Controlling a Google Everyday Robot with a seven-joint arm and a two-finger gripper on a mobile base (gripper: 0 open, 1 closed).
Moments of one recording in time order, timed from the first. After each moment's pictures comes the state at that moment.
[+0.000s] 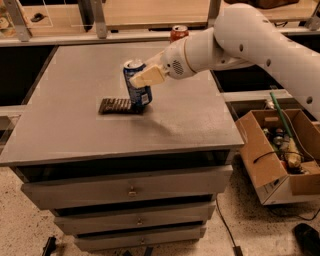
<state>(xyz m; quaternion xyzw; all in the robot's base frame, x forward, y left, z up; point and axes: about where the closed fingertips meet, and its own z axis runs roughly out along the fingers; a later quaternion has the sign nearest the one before) 0.652 0.027 0.908 -0.48 0.72 0.25 0.43</state>
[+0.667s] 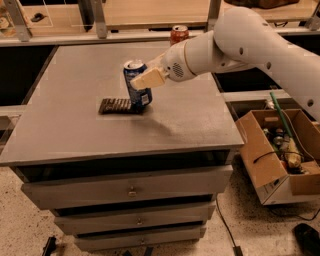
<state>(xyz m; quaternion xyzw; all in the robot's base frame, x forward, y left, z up) 0.650 0.026 0.903 -0.48 0.72 0.25 0.43</state>
